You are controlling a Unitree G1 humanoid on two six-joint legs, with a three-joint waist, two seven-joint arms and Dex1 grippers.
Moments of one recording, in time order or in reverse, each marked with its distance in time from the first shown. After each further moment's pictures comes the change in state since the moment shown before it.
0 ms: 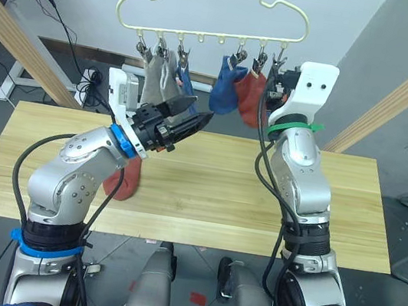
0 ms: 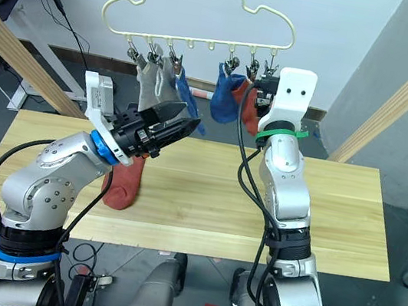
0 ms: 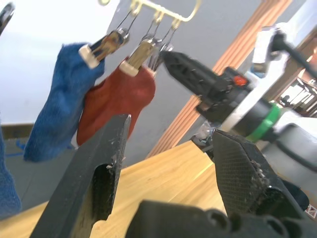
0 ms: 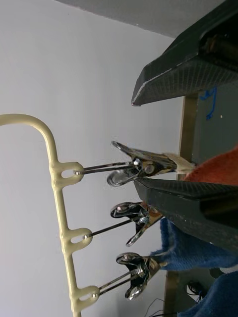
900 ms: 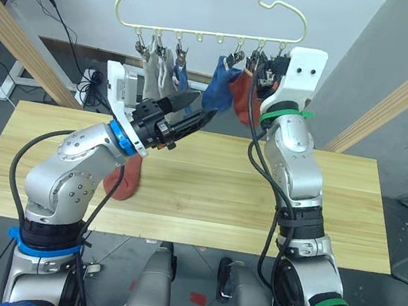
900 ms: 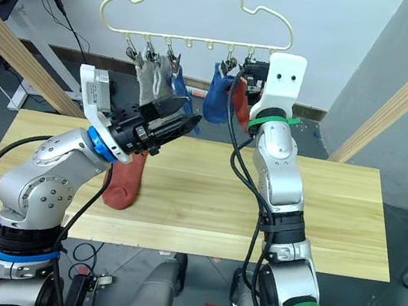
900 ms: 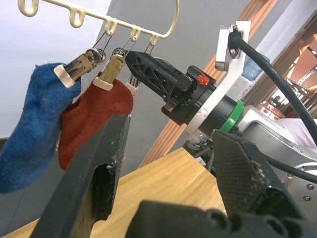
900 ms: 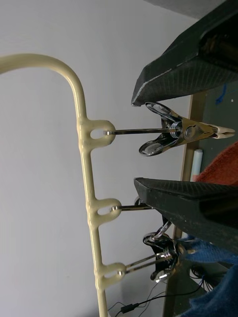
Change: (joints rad) left arm -0.011 0.010 0.000 -0.029 -0.017 0.000 0.004; right arm -0.098 0.028 -0.025 0.148 0.002 -0.067 0.042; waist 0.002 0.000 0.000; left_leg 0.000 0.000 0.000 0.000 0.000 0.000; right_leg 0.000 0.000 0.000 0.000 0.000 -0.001
